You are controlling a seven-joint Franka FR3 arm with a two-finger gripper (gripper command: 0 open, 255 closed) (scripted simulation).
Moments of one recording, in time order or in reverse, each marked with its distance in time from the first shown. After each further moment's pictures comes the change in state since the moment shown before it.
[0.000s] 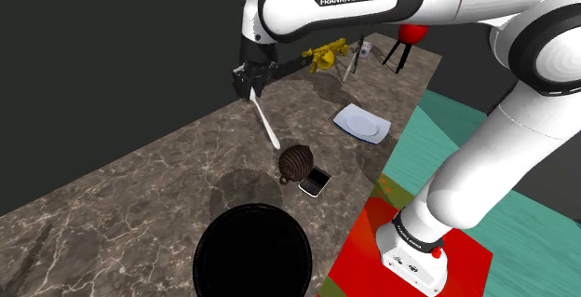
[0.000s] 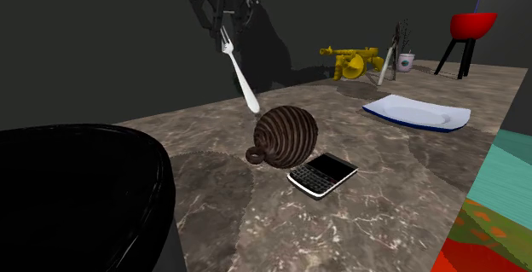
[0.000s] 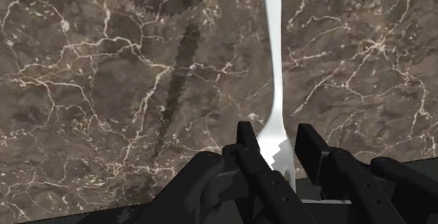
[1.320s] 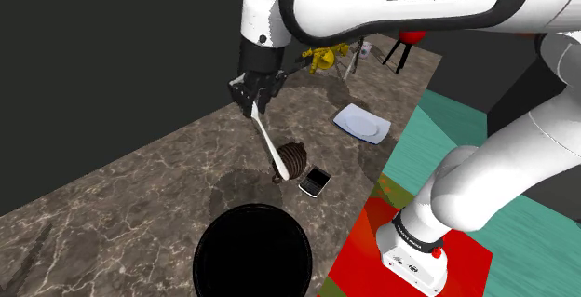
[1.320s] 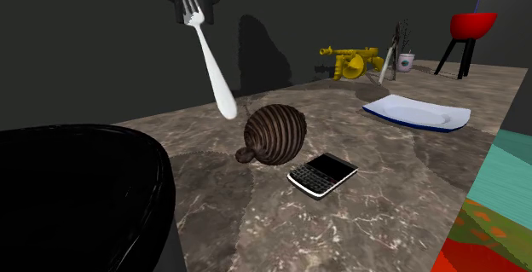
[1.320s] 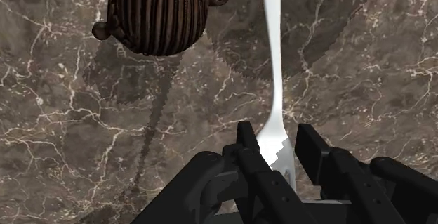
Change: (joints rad) arm 0.099 -0.222 0.101 -0.095 0.091 -0.110 0.166
